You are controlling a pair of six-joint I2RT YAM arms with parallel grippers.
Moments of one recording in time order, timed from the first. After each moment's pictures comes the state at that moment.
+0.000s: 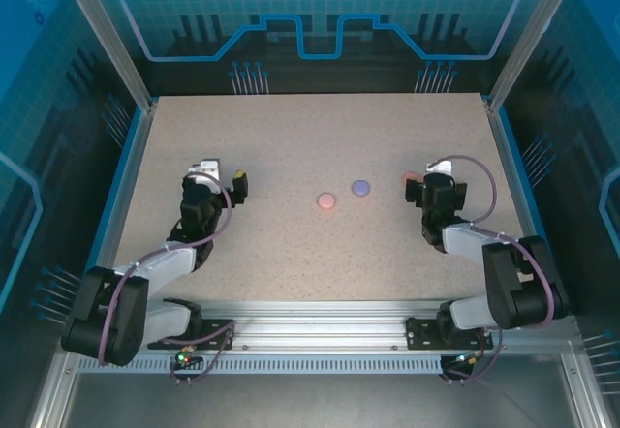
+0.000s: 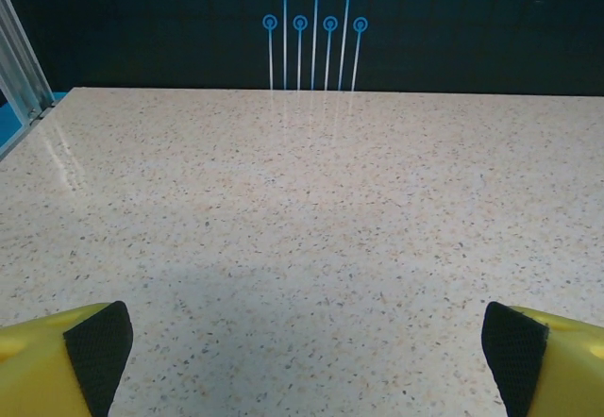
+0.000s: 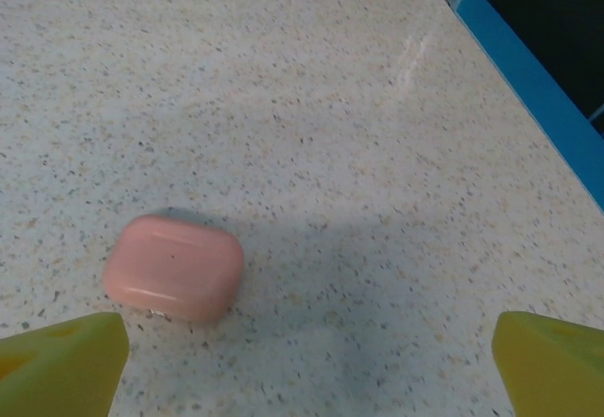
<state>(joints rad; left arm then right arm) -0.16 1.22 0.36 0.61 -0.21 -0.09 0.15 1.41 0.46 0.43 0.44 0.05</state>
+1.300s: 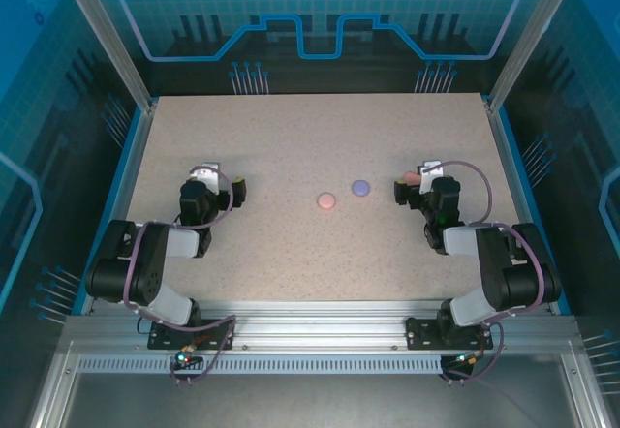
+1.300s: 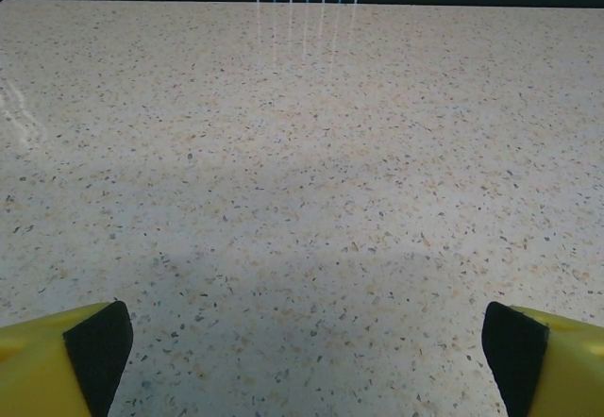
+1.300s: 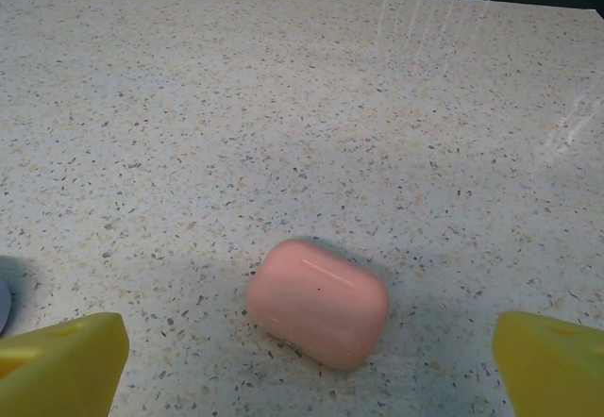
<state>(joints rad) -0.03 1.54 0.37 0.80 0.00 -0.06 0.08 1.50 0.41 0.67 0.06 -0.05</state>
